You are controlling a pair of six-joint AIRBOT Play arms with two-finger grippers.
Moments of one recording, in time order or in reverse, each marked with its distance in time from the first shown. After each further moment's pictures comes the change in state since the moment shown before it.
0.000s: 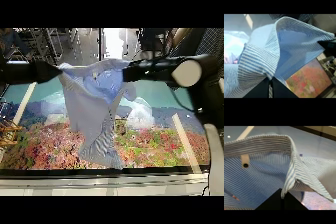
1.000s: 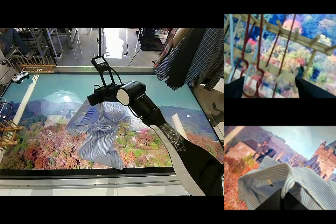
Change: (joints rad) left arm 0.682 -0.217 -0.375 0.916 0.316 0.058; right arm 0.164 -0.240 -0.053 -0.021 -0.143 0.004
